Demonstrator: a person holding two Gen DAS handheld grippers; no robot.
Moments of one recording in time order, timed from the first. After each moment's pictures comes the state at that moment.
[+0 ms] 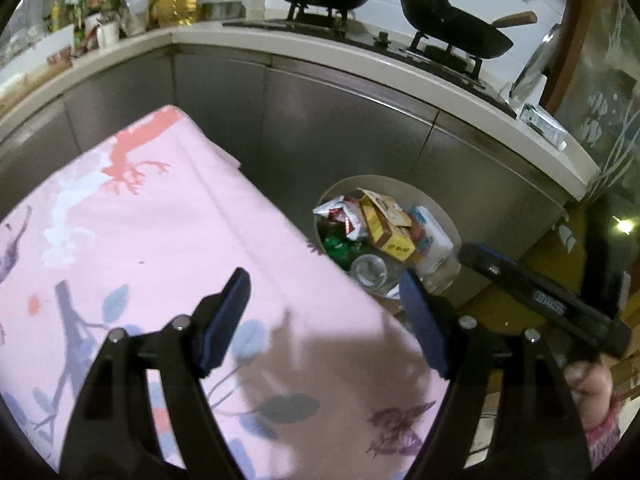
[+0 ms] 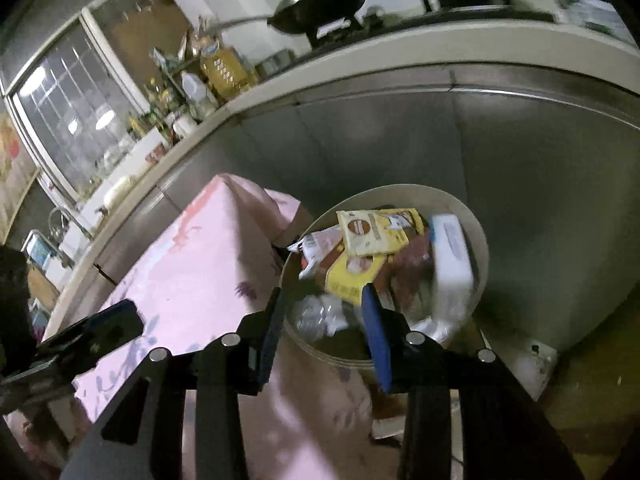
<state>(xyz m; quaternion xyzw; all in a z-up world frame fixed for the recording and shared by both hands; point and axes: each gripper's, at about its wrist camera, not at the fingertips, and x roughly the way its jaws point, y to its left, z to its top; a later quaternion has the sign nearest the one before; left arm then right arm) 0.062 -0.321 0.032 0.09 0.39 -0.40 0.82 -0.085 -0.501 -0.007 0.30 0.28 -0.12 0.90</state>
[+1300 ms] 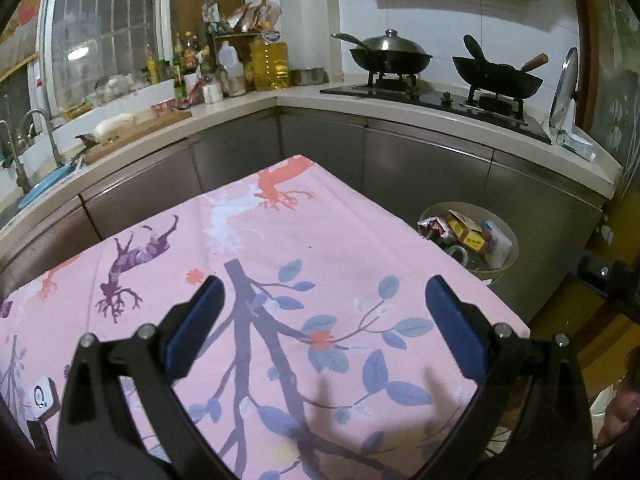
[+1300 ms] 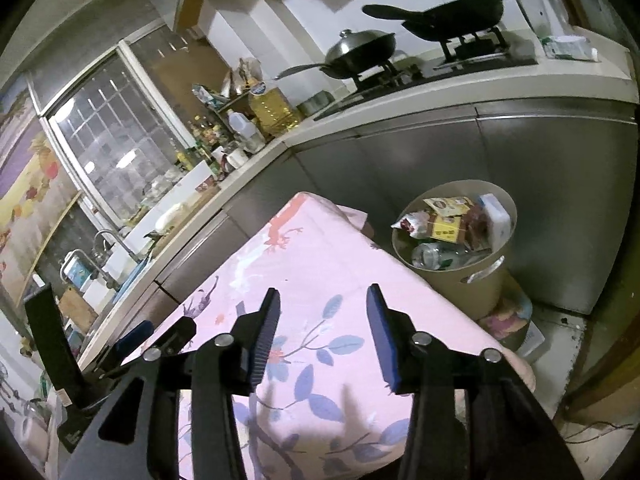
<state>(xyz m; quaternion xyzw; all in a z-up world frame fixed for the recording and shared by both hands) -0.007 -0.170 0.080 0.11 0.28 -0.28 0.91 -0.148 -0.345 0.063 0.31 0.20 -0.11 0.92</state>
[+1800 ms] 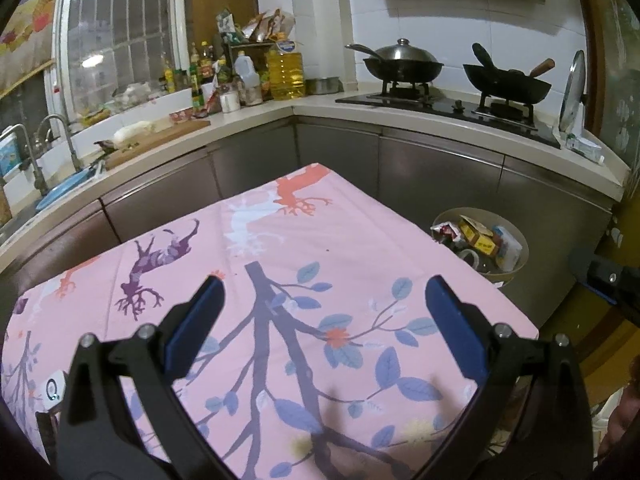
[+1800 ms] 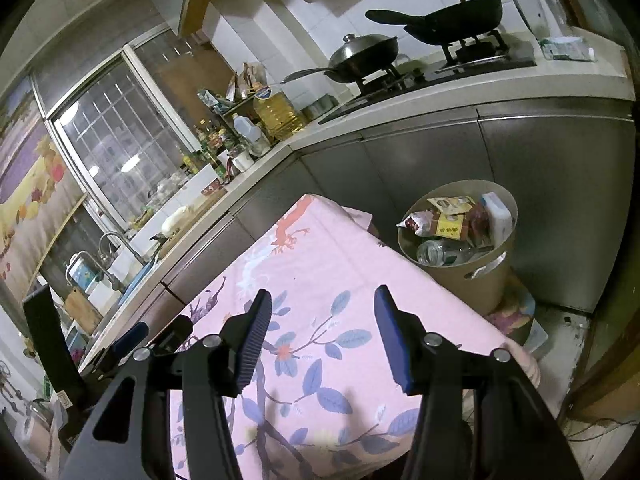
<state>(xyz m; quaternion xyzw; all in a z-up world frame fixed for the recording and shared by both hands) -0.024 -0.162 0.086 0.11 0.26 -0.25 0.93 -0.159 -0.336 0.063 0.32 0.20 -0.11 0.92</state>
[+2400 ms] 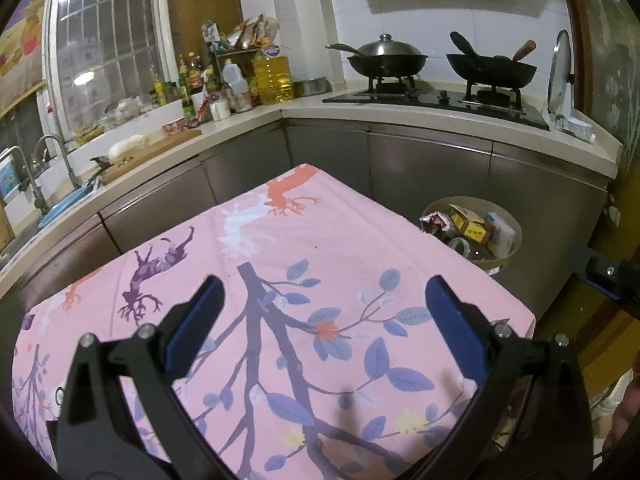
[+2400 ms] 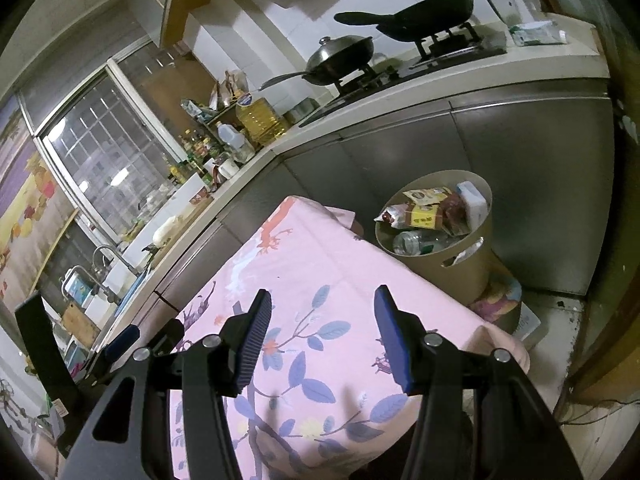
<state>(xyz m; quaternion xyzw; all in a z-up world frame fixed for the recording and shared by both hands) -0.044 -0.177 0.084 0.15 0.25 -0.26 0.92 -0.183 -0.348 0.048 0.34 0.20 -0.13 0.91</state>
